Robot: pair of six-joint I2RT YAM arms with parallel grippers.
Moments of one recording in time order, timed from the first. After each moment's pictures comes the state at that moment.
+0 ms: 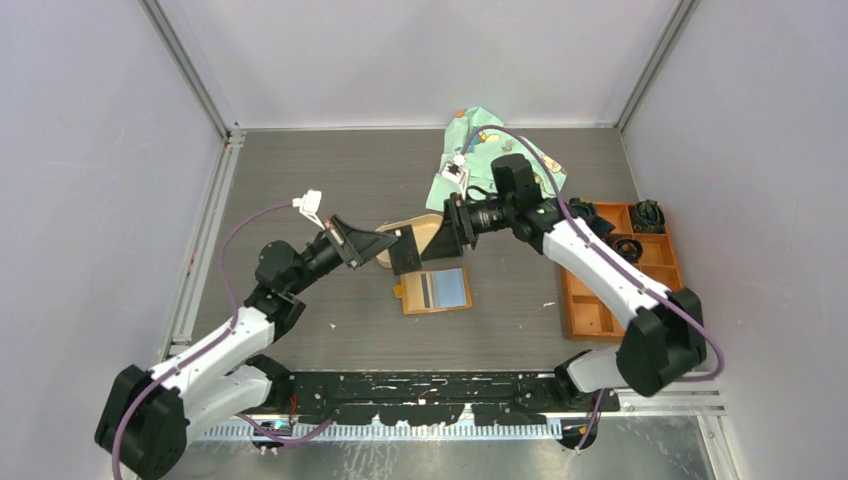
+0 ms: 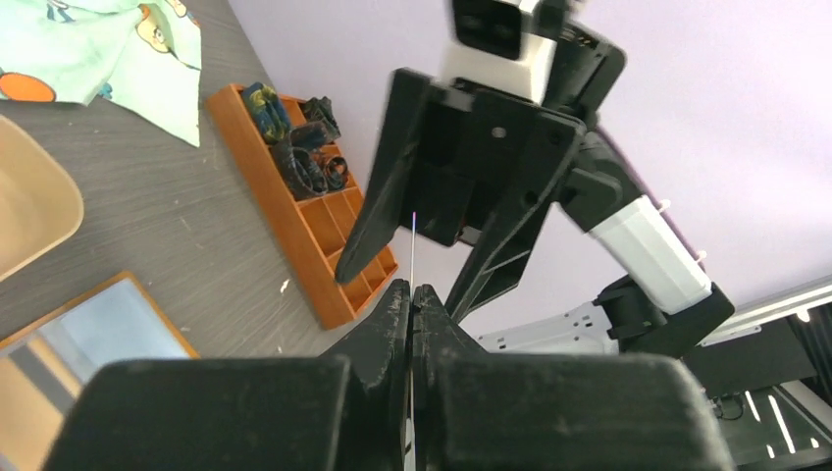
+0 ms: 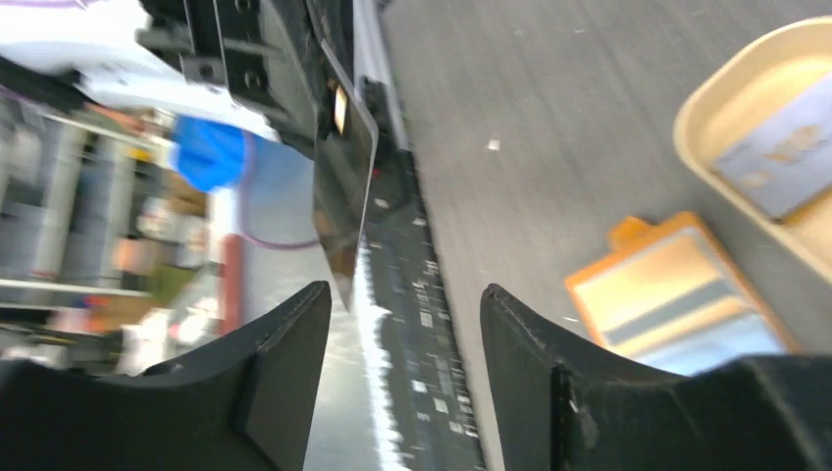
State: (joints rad) left arm -0.51 0.98 0.45 0.73 0.44 -1.16; right arm 0.48 1.42 1.11 -0.24 -1.08 0.39
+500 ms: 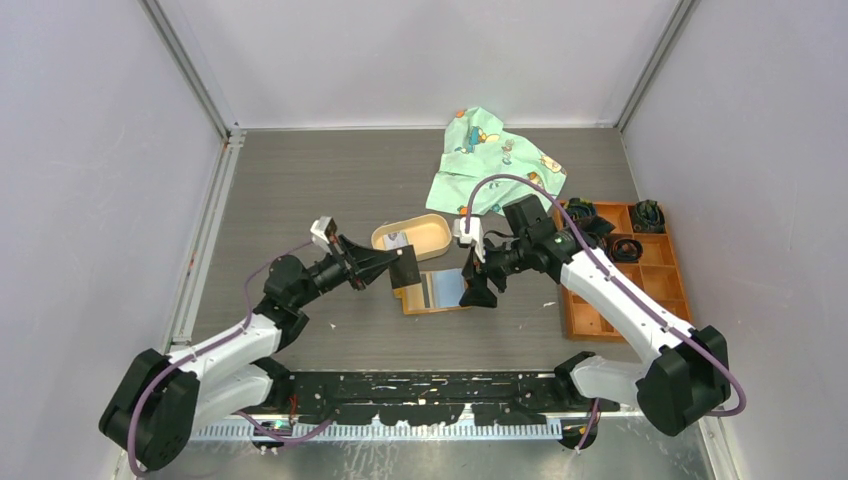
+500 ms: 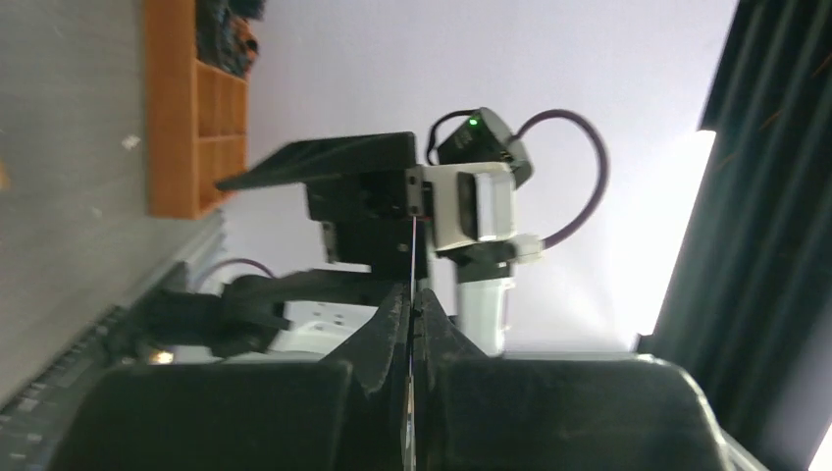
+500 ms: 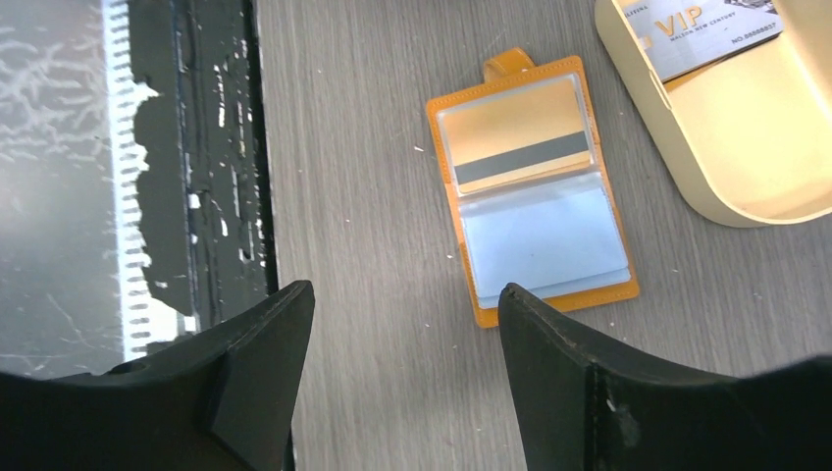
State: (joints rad) left arm -0.51 1.01 0.27 0.84 0.49 -1.71; right arm 0.48 1.19 0.94 -0.71 -0.82 -0.61
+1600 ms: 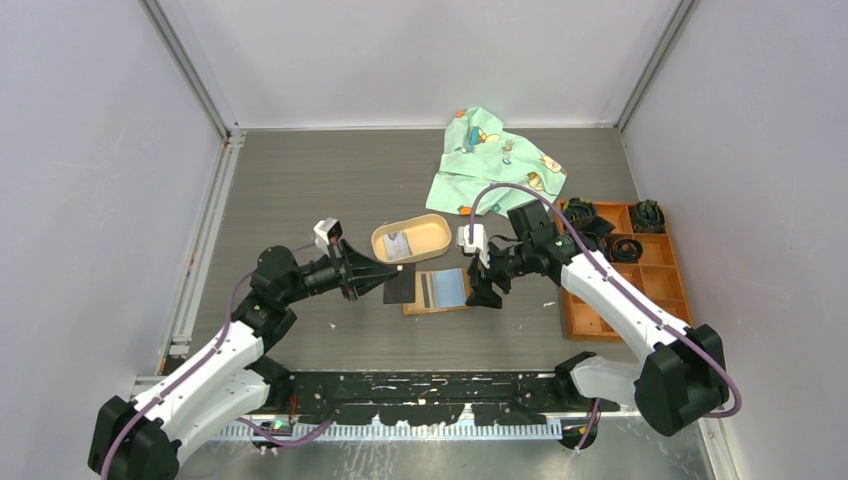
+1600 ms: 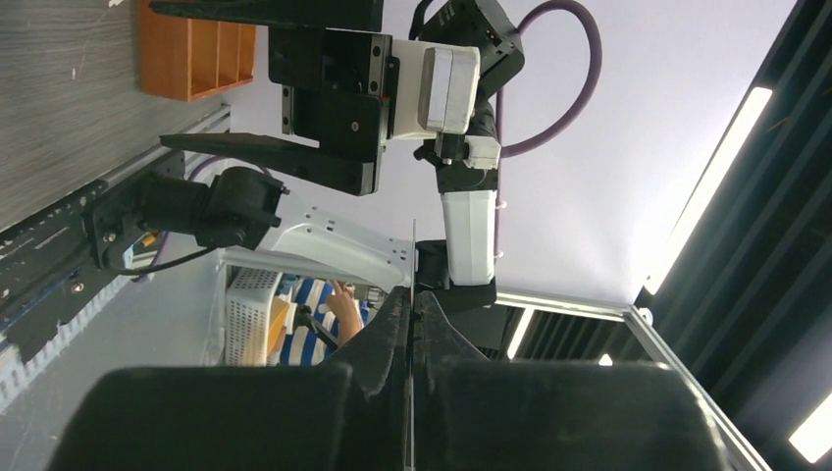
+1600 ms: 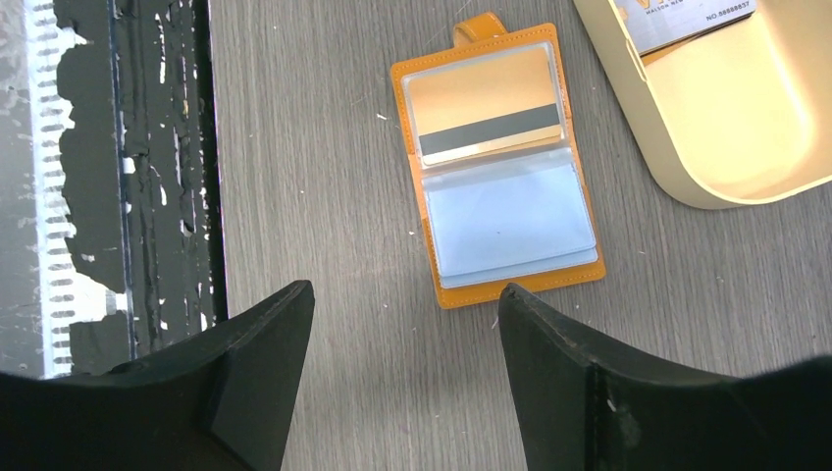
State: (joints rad) left arm -0.51 0.78 0.41 0.38 0.68 -1.79; right arm 0.44 1.19 0.87 -0.67 -0.79 -0.75
